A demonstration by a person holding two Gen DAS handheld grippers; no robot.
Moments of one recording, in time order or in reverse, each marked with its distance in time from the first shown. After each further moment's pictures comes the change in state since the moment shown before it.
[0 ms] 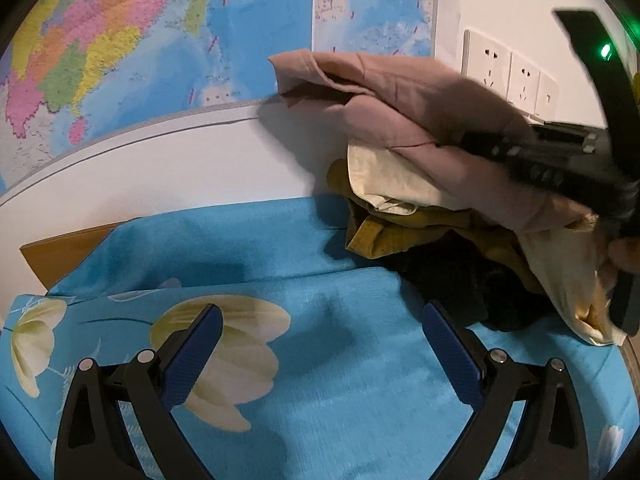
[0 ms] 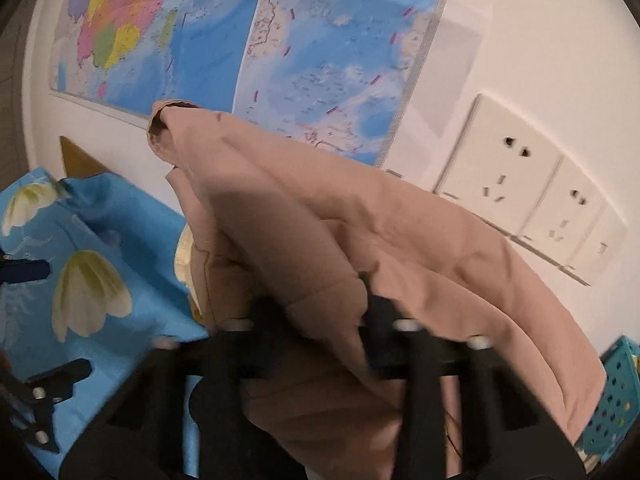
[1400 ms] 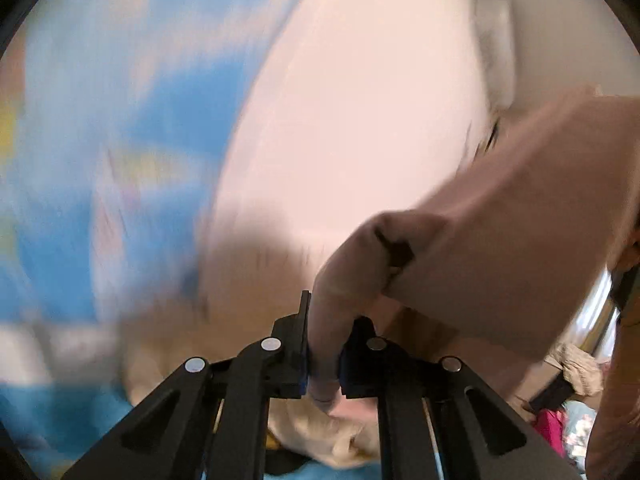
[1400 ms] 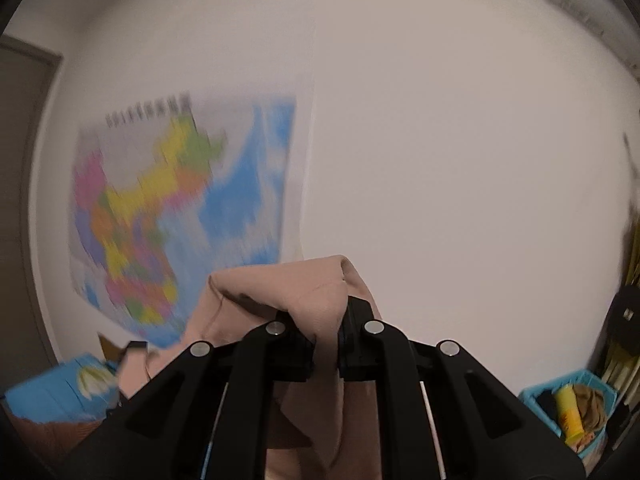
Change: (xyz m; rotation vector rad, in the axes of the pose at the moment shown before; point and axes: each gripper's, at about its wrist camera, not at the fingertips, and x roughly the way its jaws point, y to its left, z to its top) left arm -0.108 -0.067 0.161 0.005 -0.442 -0.672; right arm -0.423 -0.075 0.077 0.207 -0.639 -0.136
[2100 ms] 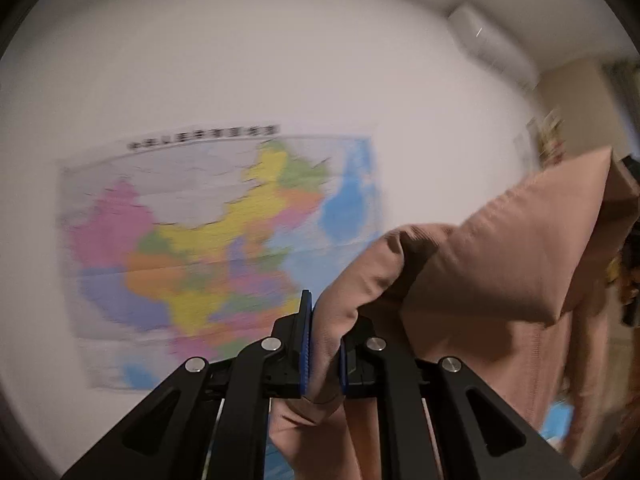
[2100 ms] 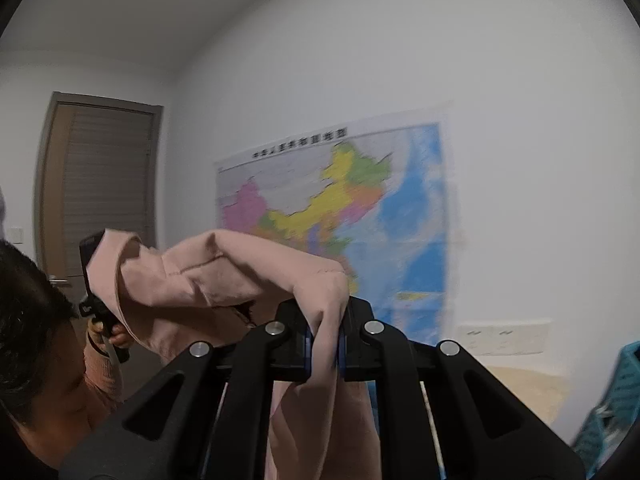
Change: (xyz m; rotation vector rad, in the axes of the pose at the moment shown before) left arm -0.275 -0.176 0.007 0.306 -0.290 0.889; right arm -0.107 0.122 -0.028 0.185 0.068 0.490
